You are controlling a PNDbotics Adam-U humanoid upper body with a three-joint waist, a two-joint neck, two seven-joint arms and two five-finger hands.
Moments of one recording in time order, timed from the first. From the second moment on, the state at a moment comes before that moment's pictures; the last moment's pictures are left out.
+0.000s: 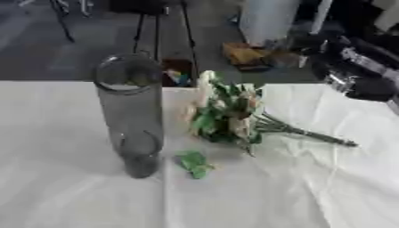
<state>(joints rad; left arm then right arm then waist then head) -0.57 0.21 -0.06 -1.99 -0.10 -0.48 0.14 -0.74 -0.94 0.03 -1.31 0.07 -0.74 0.41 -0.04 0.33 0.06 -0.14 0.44</state>
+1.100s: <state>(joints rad) -0.57 0.21 -0.06 -1.99 -0.10 -0.48 0.14 -0.72 -0.96 0.01 -1.31 0.04 -0.67 0.49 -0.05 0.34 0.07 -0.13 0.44</state>
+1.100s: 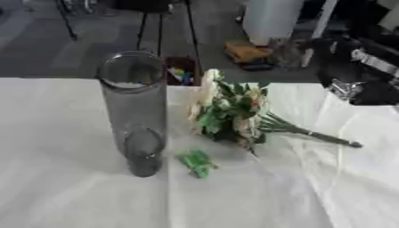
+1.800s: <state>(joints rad) -0.57 0.21 -0.06 -1.99 -0.10 -0.48 0.14 -0.75 -0.96 -0.02 -1.28 0.02 -0.62 0.53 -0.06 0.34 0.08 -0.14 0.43</state>
